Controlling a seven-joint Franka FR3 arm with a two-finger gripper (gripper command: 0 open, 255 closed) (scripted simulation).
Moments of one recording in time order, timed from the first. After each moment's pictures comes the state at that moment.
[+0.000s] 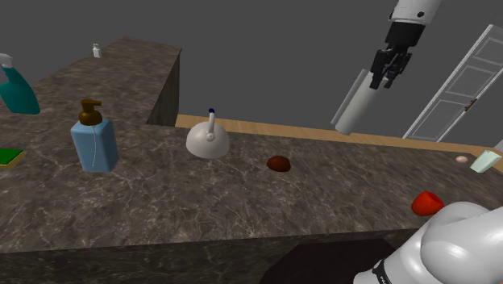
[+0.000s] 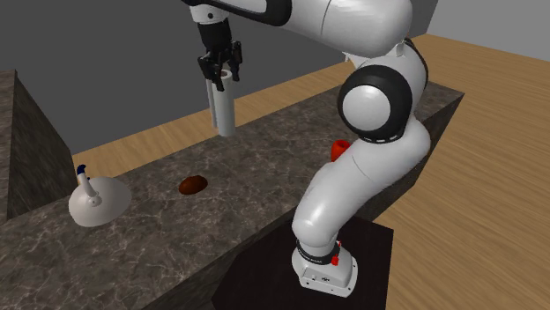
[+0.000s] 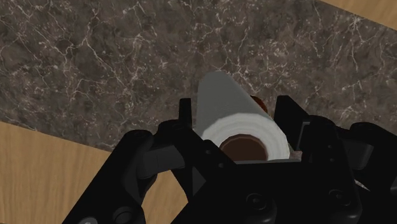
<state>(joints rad) -0.05 -0.43 -0.17 -1.80 -0.15 1.29 -0.09</state>
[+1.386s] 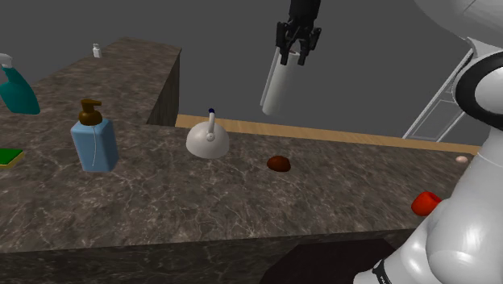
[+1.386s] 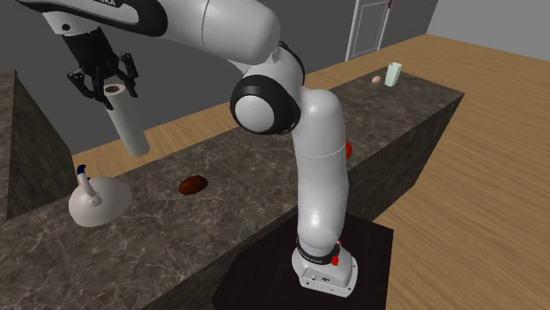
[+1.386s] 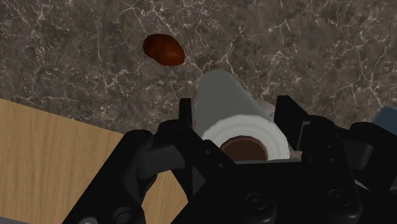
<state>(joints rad) 0.11 0.20 0.04 -1.09 -0.04 1.19 0.29</state>
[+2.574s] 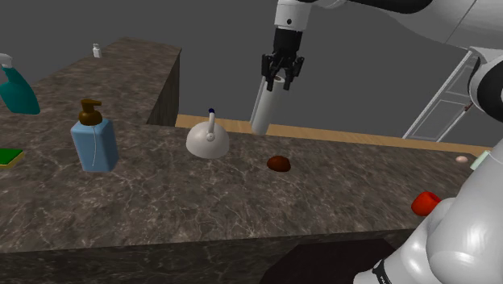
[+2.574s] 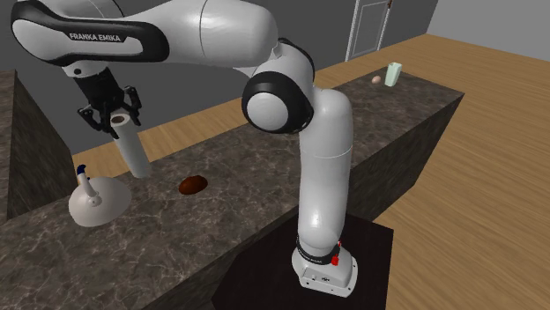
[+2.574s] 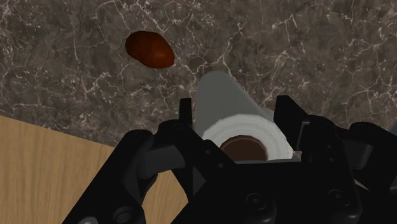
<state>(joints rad) 0.12 0.12 0.05 -1.42 -0.04 1.44 0.32</state>
